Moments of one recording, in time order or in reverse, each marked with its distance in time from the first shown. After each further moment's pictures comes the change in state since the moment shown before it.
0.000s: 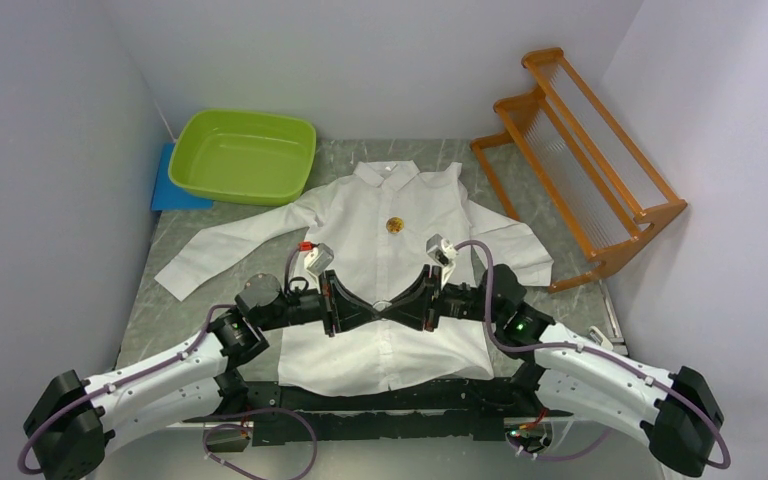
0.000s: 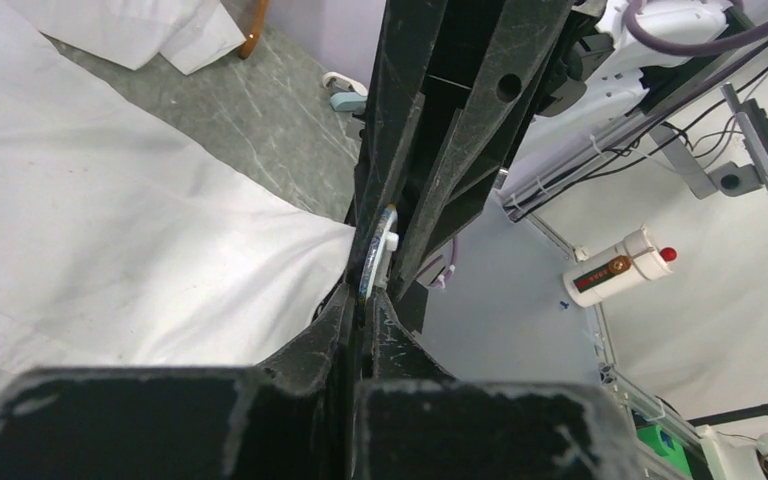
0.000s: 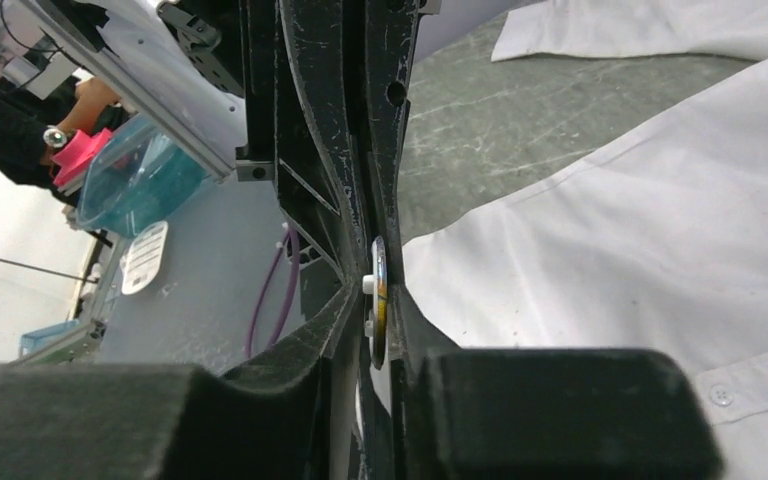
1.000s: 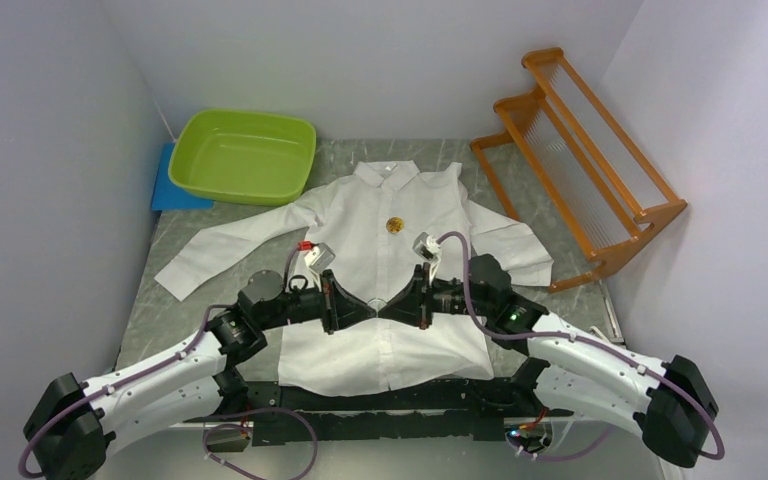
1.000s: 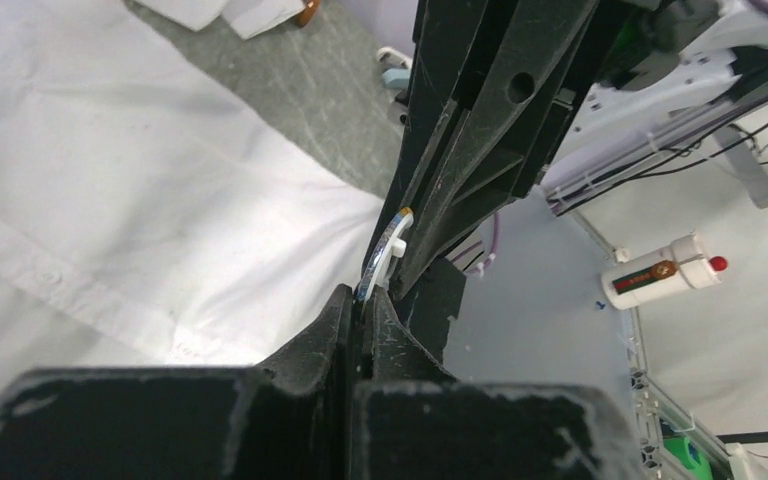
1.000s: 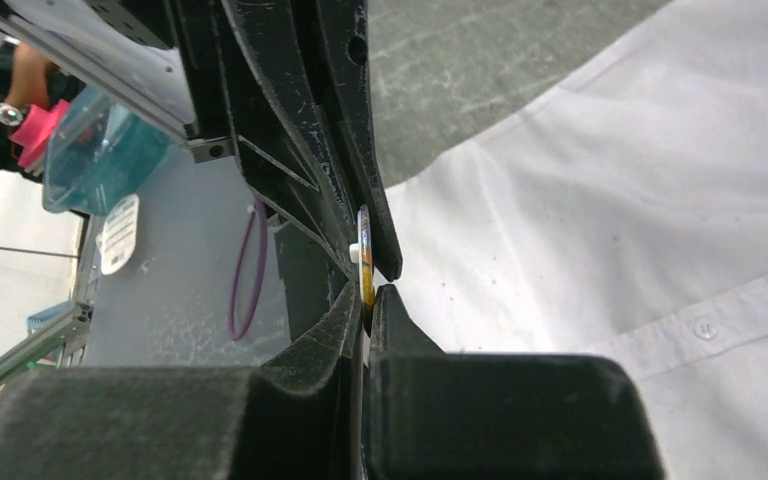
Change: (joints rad) left arm 0.019 -0.010 0.005 -0.095 -0.028 0.031; right arm -0.005 0.070 0.051 -0.131 0.012 -0.032
